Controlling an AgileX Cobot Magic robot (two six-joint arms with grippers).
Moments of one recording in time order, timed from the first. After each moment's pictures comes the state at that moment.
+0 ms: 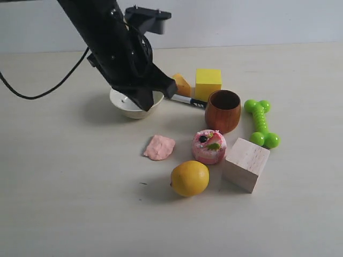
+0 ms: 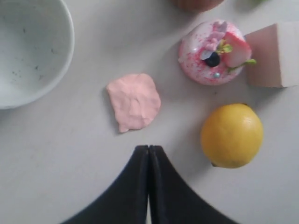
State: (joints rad) left arm -0.65 1.90 -1.53 -0.18 1.04 0.12; right arm -0.13 0.01 0.00 0.03 0.34 0.02
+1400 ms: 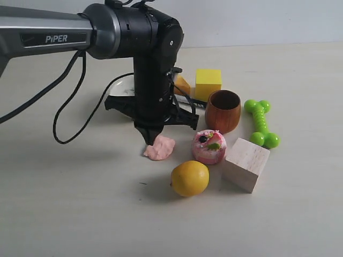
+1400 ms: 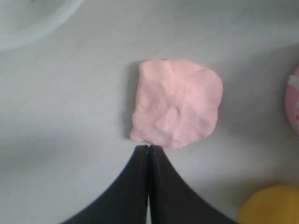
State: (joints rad) left arm -0.76 2.24 -1.75 0.05 1.21 -0.49; right arm -0.13 0.01 0.00 0.03 0.34 0.02
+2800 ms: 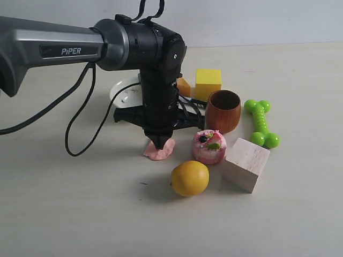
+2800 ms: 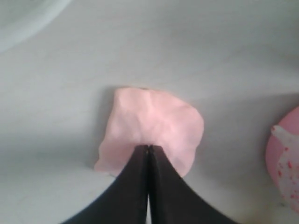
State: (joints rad) left arm -0.76 2.29 -1.75 0.02 1.11 -0.62; right arm -0.13 0.01 0.00 0.03 0.34 0.02
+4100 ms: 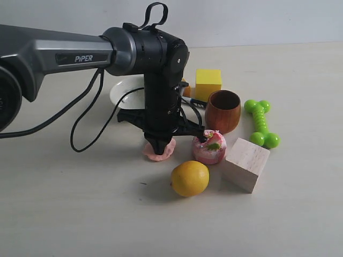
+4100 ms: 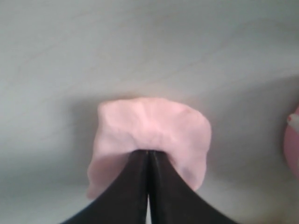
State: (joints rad) left arm -0.76 2.39 -1.80 -0.01 1.17 -0.45; right arm -0.13 0.01 0.00 0.03 0.34 0.02
